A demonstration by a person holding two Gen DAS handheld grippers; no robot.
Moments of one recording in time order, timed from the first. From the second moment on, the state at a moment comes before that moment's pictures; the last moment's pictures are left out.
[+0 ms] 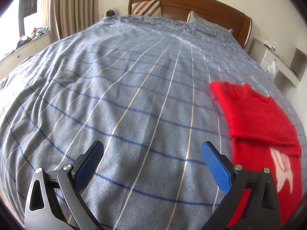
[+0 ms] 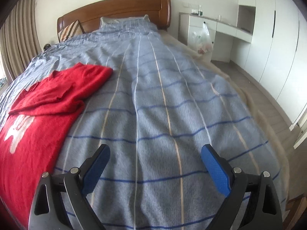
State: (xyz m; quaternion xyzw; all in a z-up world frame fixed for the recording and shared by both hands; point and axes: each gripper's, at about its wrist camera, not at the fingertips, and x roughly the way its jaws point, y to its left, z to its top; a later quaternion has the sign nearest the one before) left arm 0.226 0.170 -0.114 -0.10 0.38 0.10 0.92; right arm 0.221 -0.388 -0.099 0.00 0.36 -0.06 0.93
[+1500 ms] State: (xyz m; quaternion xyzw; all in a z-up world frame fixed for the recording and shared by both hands) left arm 0.297 0.171 -0.161 -0.08 0.43 0.16 0.88; right arm 0.286 -0.398 -0.159 0.02 0.41 -0.08 0.91
